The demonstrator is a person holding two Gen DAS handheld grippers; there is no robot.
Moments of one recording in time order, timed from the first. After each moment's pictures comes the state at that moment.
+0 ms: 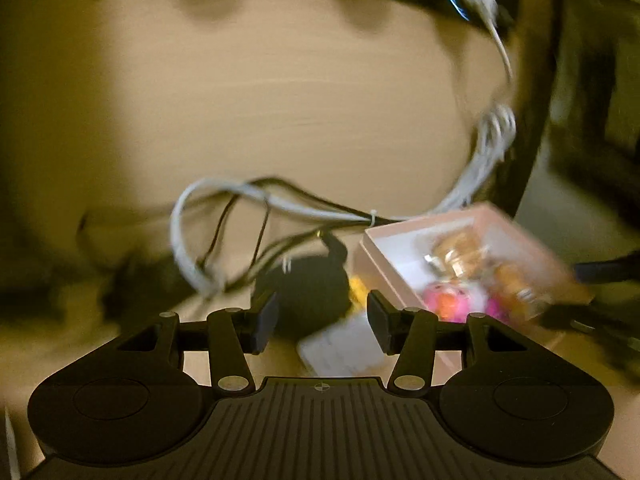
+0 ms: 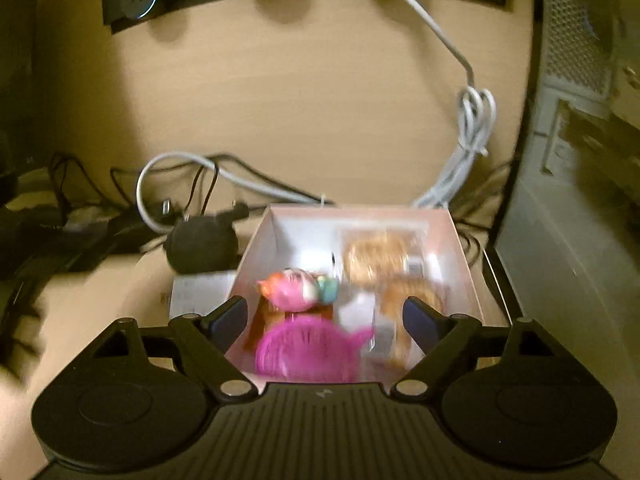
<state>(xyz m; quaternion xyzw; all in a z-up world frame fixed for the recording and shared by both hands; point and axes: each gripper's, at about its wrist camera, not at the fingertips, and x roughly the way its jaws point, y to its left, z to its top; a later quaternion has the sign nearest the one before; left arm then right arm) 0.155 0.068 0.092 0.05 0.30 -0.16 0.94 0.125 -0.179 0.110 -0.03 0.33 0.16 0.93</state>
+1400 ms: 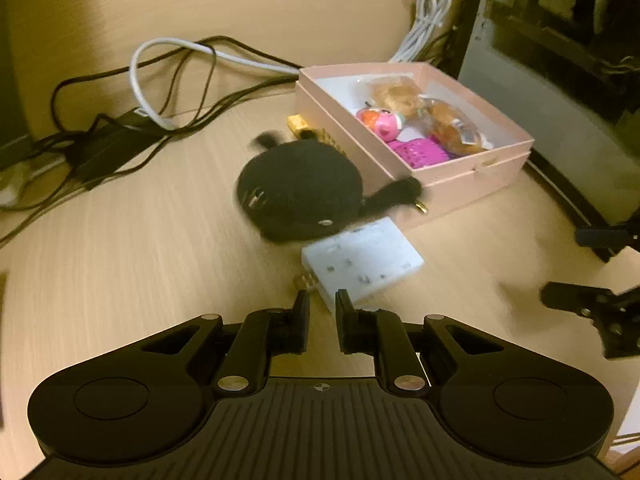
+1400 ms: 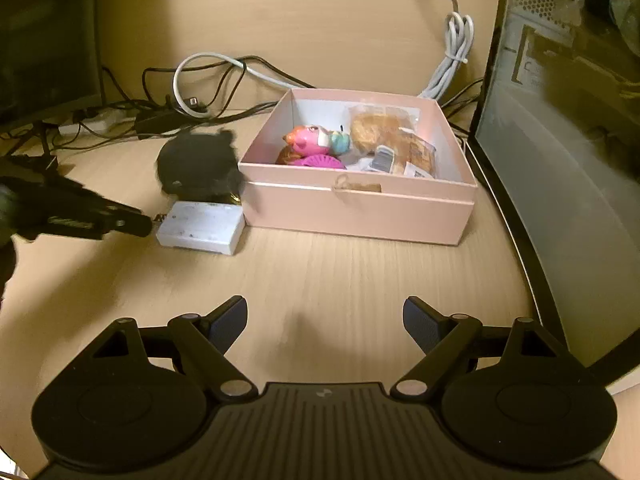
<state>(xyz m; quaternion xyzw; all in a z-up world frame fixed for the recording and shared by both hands) 0.048 0.075 0.048 0.04 0.42 -0.19 0.88 0.011 -0.196 0.070 -0.07 0.38 0.15 0.91</state>
